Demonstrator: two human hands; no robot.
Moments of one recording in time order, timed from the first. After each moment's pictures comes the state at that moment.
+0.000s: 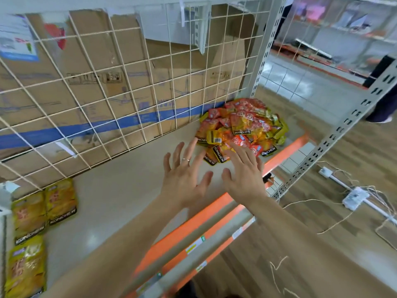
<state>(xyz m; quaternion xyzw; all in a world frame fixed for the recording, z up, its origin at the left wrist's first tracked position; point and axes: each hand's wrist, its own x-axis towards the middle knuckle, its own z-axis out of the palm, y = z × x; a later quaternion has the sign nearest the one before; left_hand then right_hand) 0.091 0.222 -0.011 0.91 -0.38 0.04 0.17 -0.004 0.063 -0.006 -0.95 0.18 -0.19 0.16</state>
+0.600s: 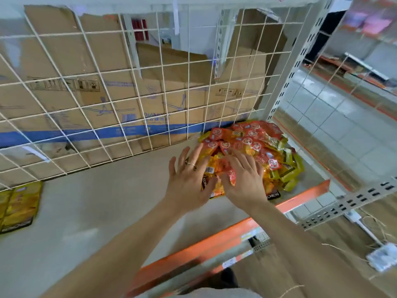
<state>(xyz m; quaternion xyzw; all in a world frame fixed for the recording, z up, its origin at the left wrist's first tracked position) 0.140 0.107 -0.032 0.94 -0.30 0.06 0.17 0.082 -0.059 -0.021 -0.96 0.08 -0.18 0.19</state>
